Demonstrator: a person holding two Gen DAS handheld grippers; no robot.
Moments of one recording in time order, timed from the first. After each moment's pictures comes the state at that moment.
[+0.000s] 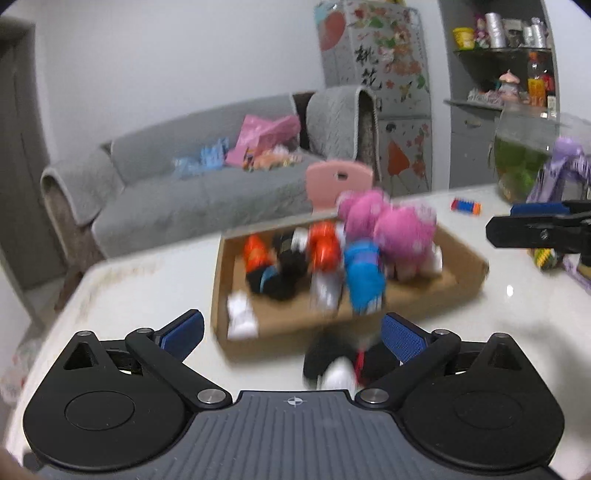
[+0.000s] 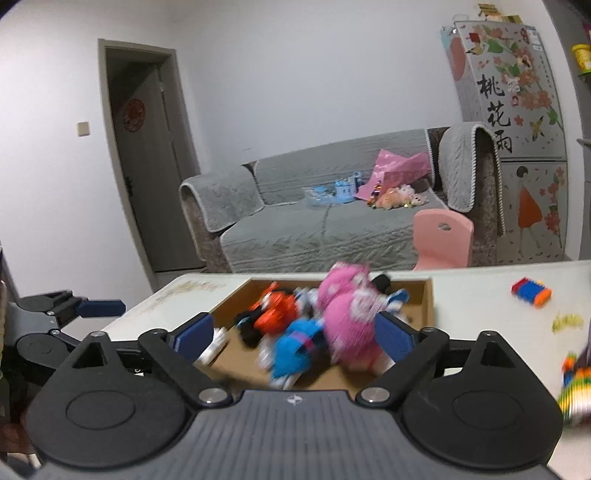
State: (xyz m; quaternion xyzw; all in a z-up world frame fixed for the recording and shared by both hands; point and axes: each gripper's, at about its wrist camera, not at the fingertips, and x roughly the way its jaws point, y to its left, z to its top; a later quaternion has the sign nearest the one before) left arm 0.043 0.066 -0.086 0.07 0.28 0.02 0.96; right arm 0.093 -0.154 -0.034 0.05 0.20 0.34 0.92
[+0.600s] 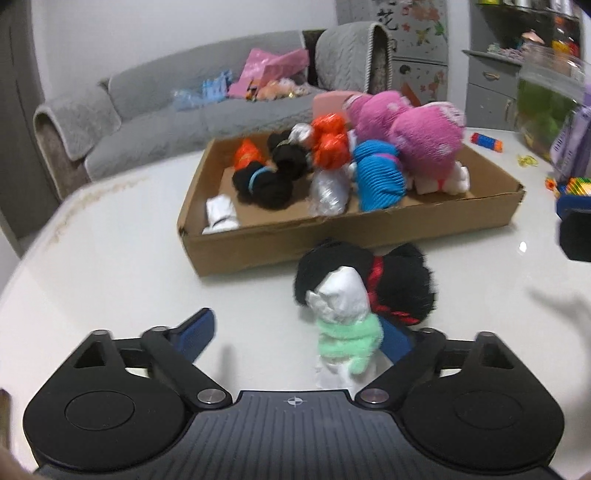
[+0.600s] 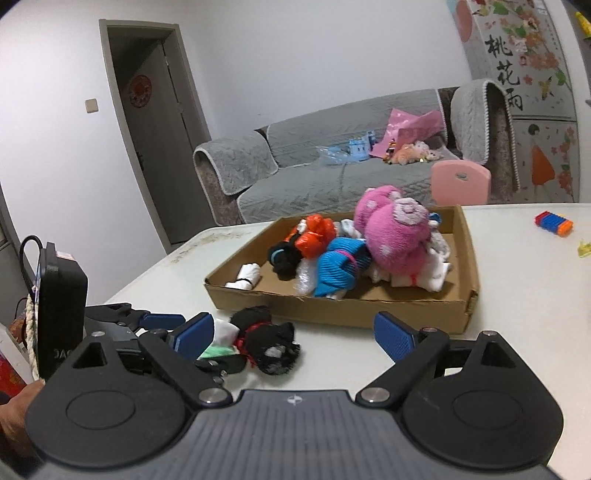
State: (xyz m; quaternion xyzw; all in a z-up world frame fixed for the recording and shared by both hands) left arm 0.076 0.073 -0.157 0.03 0.37 0.04 0.93; right arm 0.103 -0.135 -0.071 0.06 0.26 0.35 0.90
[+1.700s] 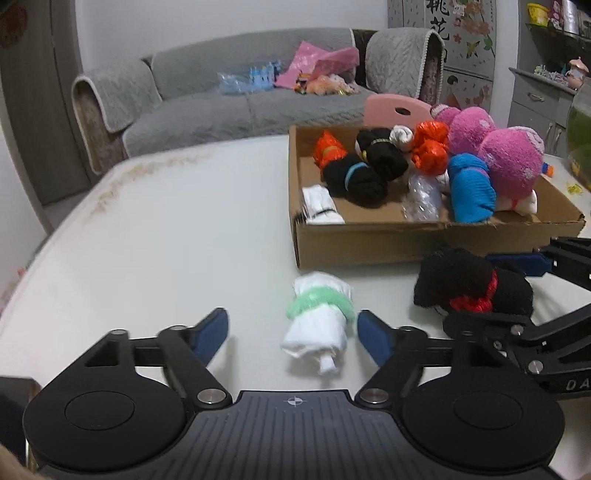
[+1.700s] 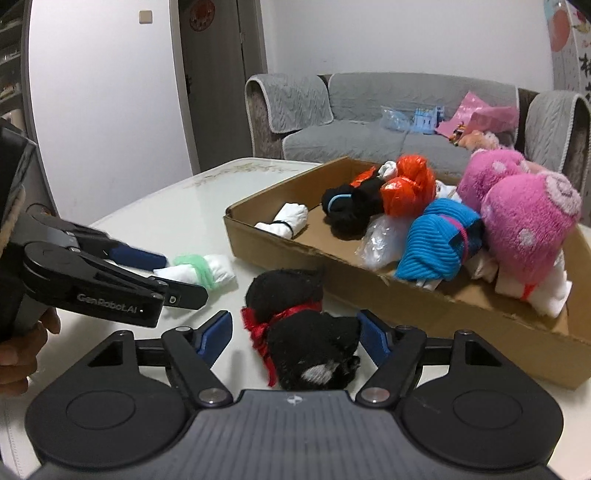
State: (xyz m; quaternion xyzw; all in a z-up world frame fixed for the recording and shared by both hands) left arm 0.073 0.138 -0.152 0.01 0.36 0.09 0.93; right arm 0.107 -0.047 -0.117 -0.07 0.28 0.42 0.86
